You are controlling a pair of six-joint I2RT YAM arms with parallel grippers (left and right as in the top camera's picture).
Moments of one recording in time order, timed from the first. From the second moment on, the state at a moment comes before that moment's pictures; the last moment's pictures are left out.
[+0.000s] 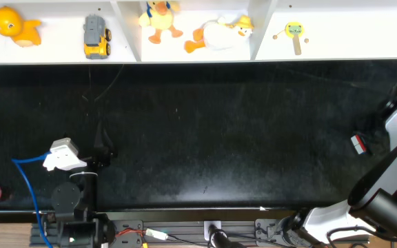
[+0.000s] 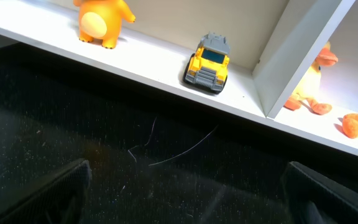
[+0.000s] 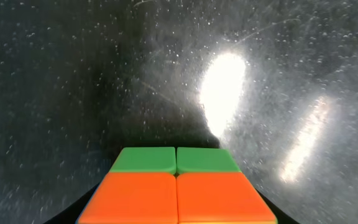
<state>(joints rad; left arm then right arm) 0.06 0.01 0.01 -0.08 -0.08 -0.31 -0.61 1.77 1.12 -0.82 0.21 0.59</state>
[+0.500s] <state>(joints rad) 0.06 0.01 0.01 -0.08 -0.08 -0.31 -0.45 1.74 1.52 -1.00 0.16 0.33</state>
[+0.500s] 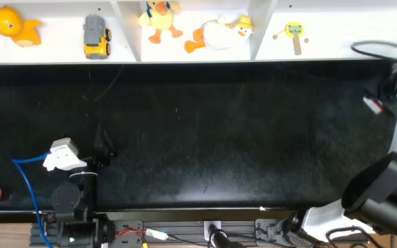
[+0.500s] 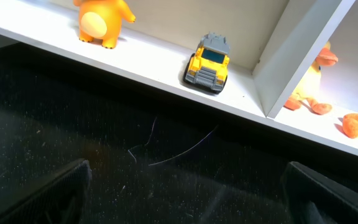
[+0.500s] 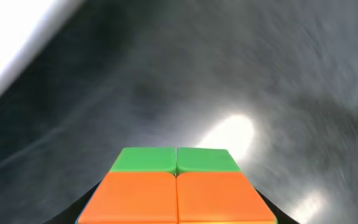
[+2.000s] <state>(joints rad) 0.06 0.01 0.01 -0.08 -0.08 -0.30 -0.45 1.75 0.84 0.71 -0.29 -0.21</state>
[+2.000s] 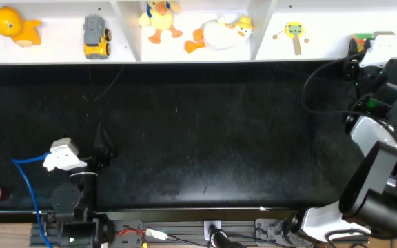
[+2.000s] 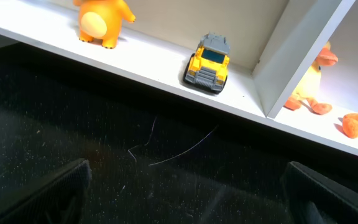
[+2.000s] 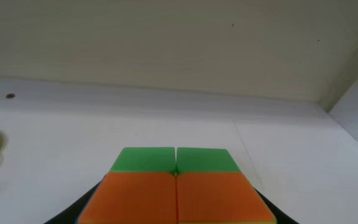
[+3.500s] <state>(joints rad) 0.06 0.01 0.01 -0.08 -0.08 -0.30 -0.42 2.06 1.20 0.54 -0.39 -0.03</state>
